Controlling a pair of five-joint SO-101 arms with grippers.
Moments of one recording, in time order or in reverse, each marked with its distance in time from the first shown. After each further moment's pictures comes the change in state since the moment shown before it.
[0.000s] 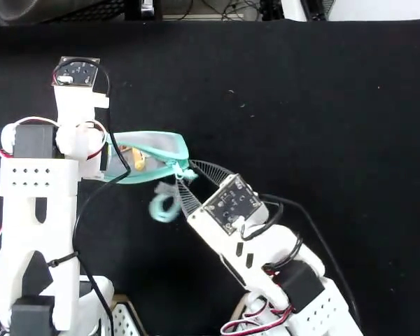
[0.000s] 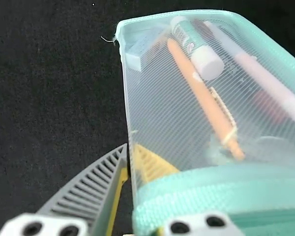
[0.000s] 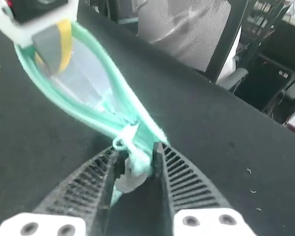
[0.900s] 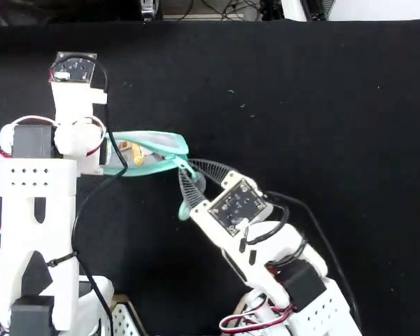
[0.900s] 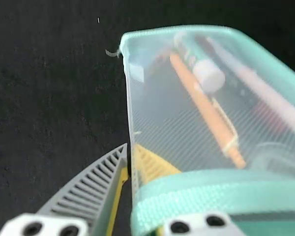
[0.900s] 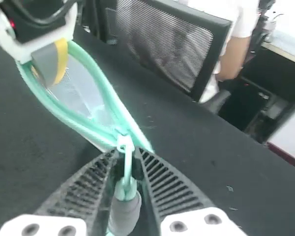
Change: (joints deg) left arm -0.2 0.0 0.1 -5.4 0.2; right arm 2.5 0.3 -1.6 -3.8 3.9
